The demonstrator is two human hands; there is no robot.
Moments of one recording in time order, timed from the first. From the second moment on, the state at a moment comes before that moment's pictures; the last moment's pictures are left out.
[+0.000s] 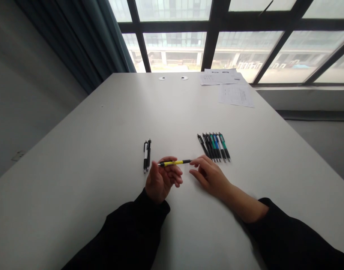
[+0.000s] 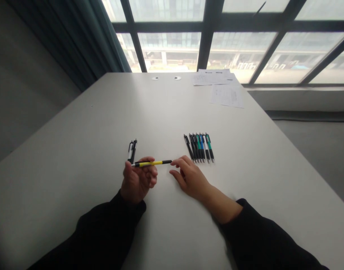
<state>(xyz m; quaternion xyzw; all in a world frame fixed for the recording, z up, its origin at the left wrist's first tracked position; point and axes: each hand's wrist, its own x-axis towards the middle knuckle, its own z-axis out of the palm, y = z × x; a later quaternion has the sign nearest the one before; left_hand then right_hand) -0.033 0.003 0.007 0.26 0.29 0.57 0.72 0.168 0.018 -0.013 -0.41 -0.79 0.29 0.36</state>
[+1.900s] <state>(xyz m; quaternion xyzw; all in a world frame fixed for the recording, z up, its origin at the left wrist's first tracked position) -0.026 0.007 0.000 0.27 0.46 0.50 0.68 0.171 0.026 -0.002 -0.66 -0.75 0.02 0.05</state>
